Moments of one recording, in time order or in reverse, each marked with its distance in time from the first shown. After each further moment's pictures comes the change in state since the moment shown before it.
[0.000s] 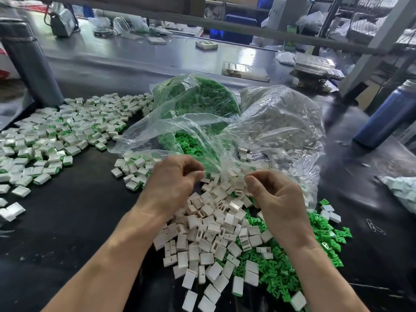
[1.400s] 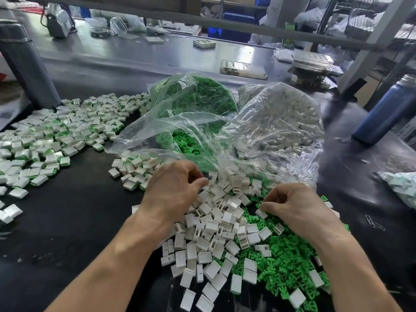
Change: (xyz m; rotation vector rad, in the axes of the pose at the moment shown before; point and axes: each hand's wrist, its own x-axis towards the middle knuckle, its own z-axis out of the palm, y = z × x) left_hand -0.008 0.008 0.010 0.255 -0.040 -0.013; right_hand 0.014 0.012 -0.048 -0.569 -0.197 0.350
